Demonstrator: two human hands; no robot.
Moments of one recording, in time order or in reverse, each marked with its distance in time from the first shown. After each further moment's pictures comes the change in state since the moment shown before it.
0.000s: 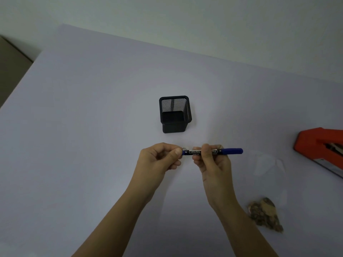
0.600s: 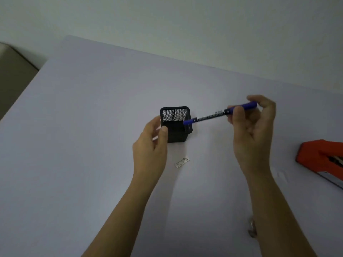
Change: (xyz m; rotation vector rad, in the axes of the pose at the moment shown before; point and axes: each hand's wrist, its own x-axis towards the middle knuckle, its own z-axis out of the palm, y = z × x) left_hand 0.034 0.023 0.009 0.286 0.348 0.196; right_hand 0.063 -0.076 -0.010 -0.268 -0.030 -0.622
